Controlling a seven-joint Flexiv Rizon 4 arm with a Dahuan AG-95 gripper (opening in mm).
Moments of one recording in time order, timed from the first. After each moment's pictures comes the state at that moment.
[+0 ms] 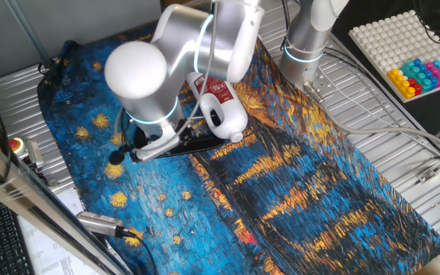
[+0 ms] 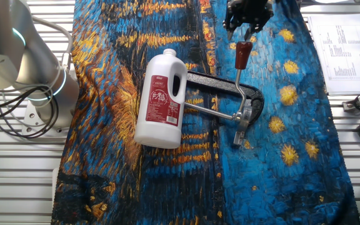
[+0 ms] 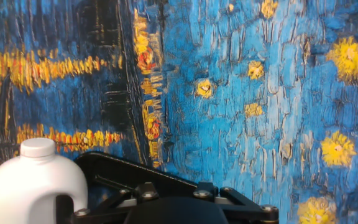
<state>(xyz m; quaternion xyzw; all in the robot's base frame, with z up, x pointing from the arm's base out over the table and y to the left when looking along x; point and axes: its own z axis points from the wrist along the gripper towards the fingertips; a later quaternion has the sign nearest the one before) 0.520 0.135 0.155 0.71 -0.69 0.02 0.11</state>
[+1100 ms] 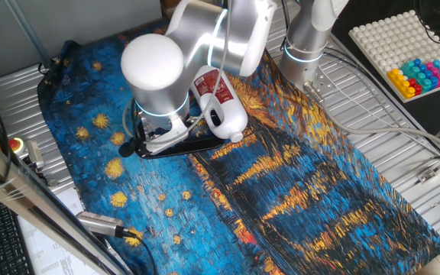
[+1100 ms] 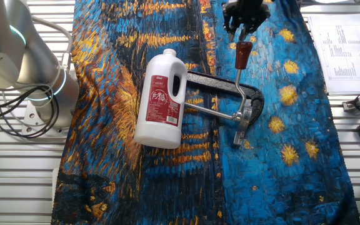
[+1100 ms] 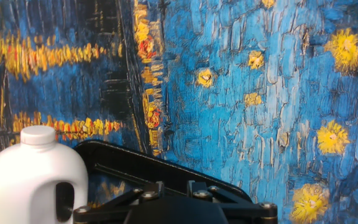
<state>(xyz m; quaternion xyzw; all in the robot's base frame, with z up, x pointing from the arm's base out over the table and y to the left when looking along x) 0.512 0.121 0.165 0.72 -0.69 0.04 0.11</state>
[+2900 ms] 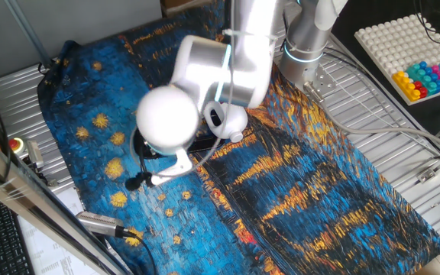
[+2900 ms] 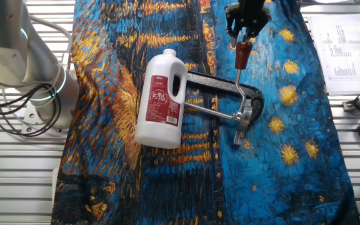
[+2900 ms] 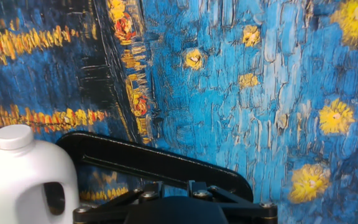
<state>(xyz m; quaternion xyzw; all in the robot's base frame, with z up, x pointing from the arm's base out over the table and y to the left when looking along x) 0.524 0.127 0.139 0.68 -0.70 0.11 0.18</state>
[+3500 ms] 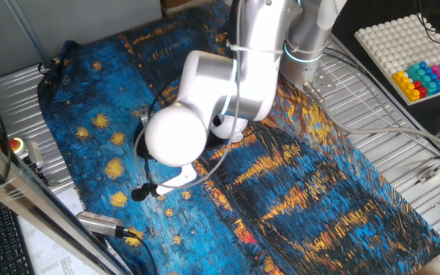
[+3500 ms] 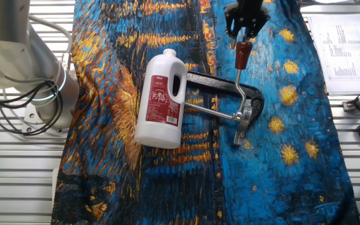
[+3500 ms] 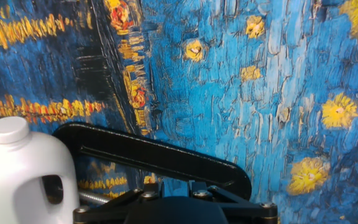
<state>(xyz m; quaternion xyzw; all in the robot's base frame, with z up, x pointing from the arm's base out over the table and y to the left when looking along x) 0.522 0.122 0.135 0.69 -0.69 0.13 0.19</state>
